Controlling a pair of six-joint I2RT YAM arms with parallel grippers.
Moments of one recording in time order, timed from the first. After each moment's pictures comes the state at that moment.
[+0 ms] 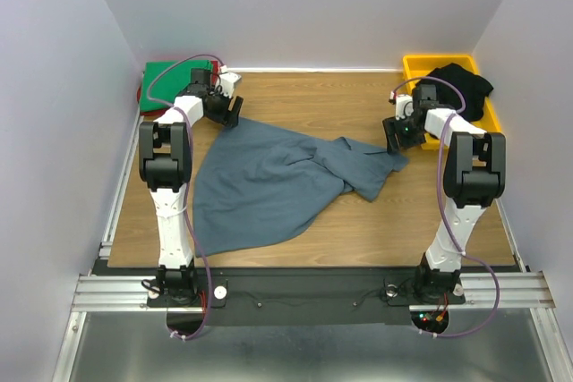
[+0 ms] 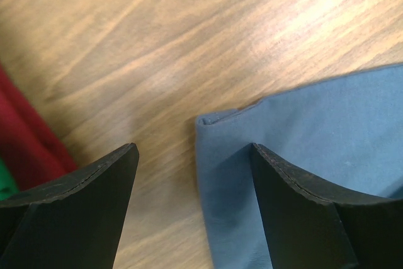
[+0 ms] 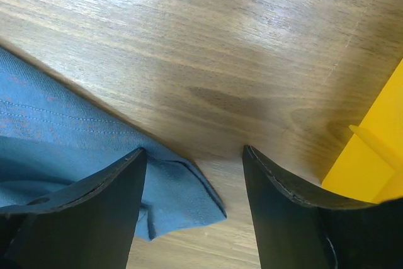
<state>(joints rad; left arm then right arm) -0.05 2.26 1.76 -0.37 0.34 0.38 -0.05 2.00 1.42 -0.55 -0.21 -0.31</state>
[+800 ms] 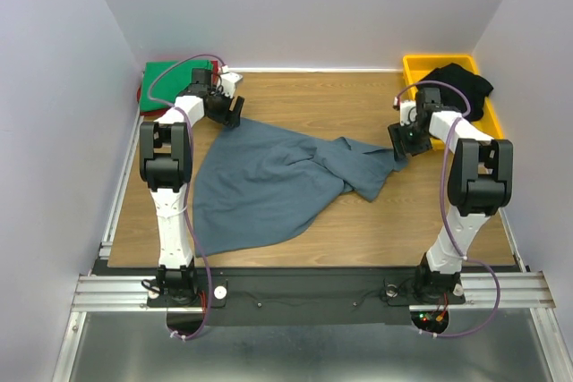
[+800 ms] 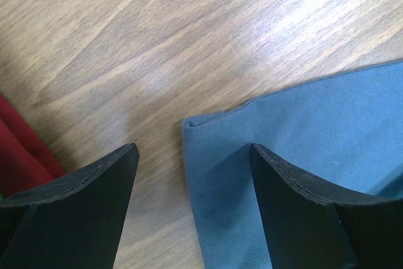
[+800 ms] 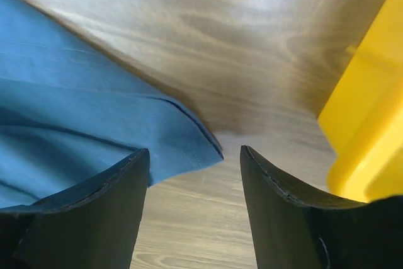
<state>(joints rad) -0.06 2.27 1.76 -0.38 0.36 0.37 -0.06 1.90 1.37 -0.65 -0.15 -0.33</state>
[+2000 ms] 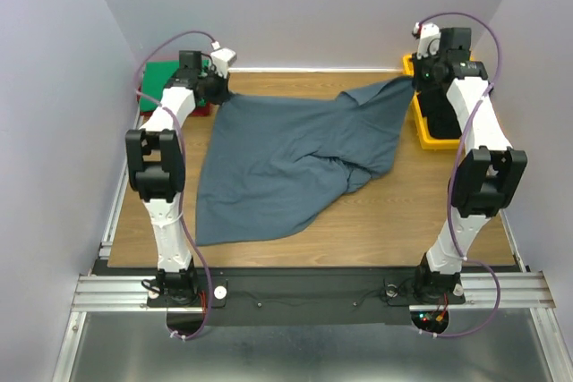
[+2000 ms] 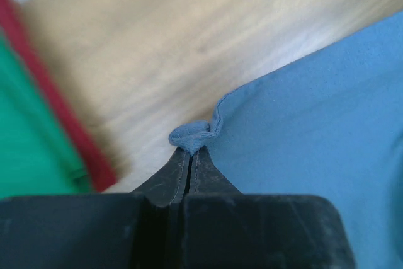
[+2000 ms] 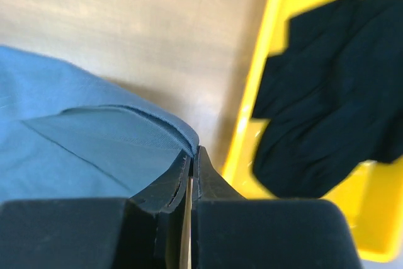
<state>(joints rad) -0.05 2.14 1.78 -0.38 0.43 0.34 -0.06 1.90 1.86 -0.68 -0.13 -0.31</state>
